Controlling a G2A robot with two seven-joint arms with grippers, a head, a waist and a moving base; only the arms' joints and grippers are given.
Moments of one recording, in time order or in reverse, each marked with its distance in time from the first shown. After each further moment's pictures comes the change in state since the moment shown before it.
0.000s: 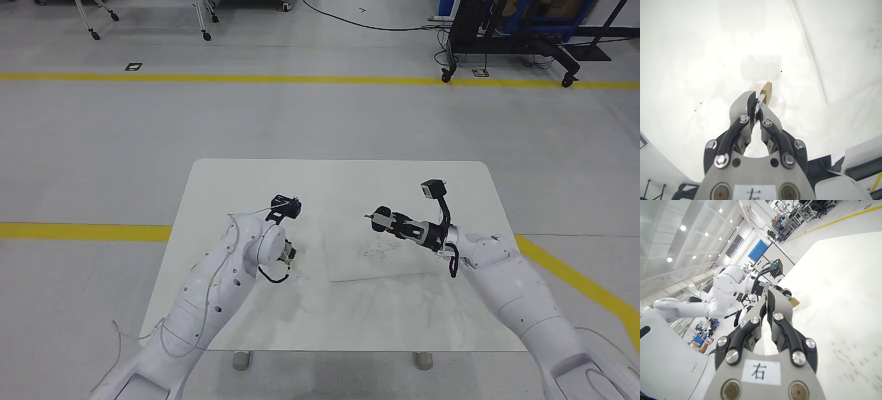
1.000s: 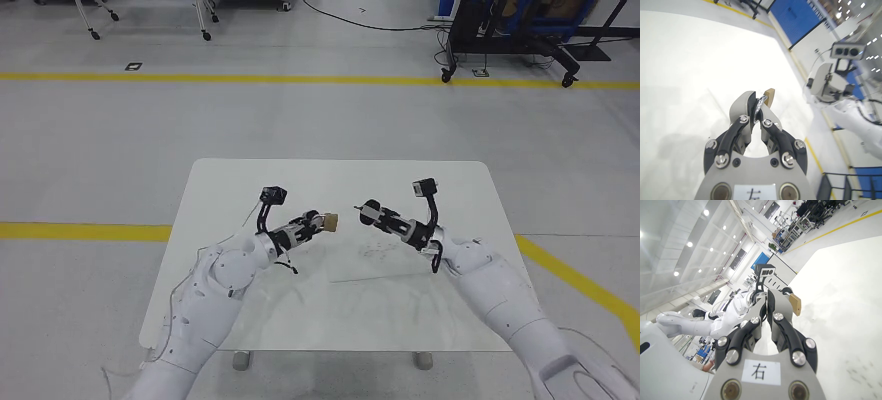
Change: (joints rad) left arm 0.181 -0.007 -0.206 0.153 -0.723 -0.476 0.786; right arm -0.003 -0.055 -0.062 -0.016 -0.038 0.058 -0.236
